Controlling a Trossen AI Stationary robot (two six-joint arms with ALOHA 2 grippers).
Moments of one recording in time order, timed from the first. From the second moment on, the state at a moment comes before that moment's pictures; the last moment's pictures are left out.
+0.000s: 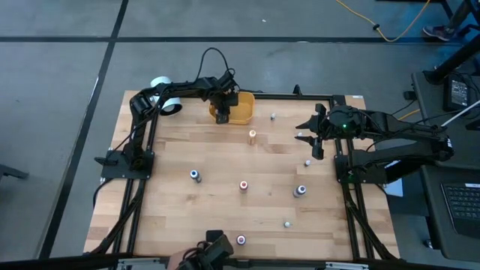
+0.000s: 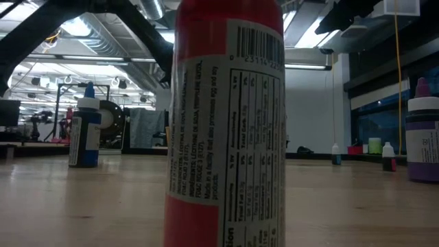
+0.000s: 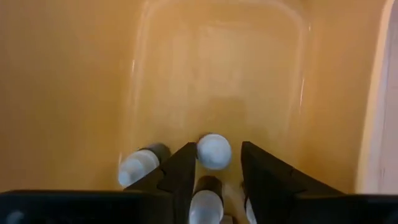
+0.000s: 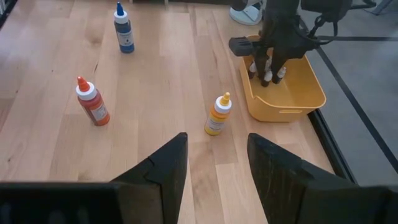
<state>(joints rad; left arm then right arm) 0.68 2.06 1.48 -0.61 0.11 0.59 -0.10 0.86 0.99 -0.72 0.10 -0.09</state>
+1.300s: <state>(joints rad) 0.32 0.72 0.27 0.71 0.58 -0.38 -0.10 0.86 0.99 -0.72 0.10 -0.09</state>
